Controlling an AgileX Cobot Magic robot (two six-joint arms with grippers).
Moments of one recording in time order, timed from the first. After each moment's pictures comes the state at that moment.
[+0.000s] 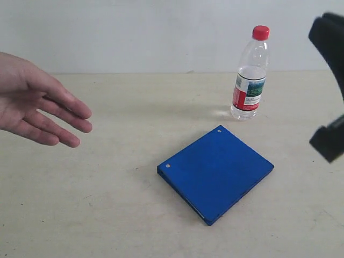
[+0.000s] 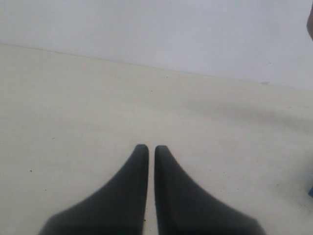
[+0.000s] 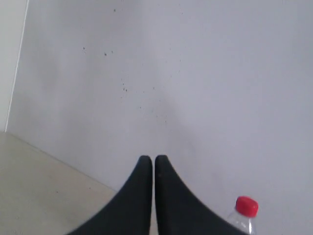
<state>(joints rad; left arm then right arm) 0.17 0.00 0.00 -0.20 0.31 0.06 0.69 0.71 -0.27 0.20 -0.59 -0.46</state>
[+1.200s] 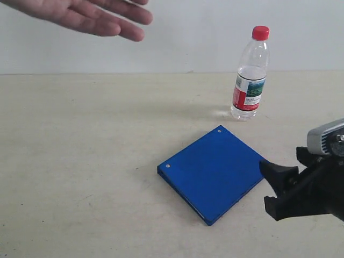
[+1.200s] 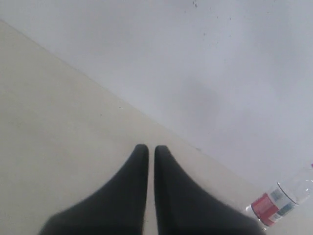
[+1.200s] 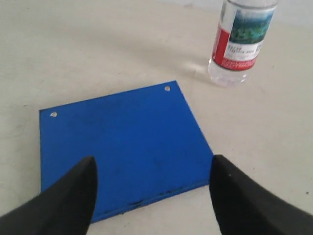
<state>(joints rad) 0.17 0.00 0.00 -0.60 0.18 -0.03 0.69 1.07 -0.17 0.62 -0.46 -0.48</state>
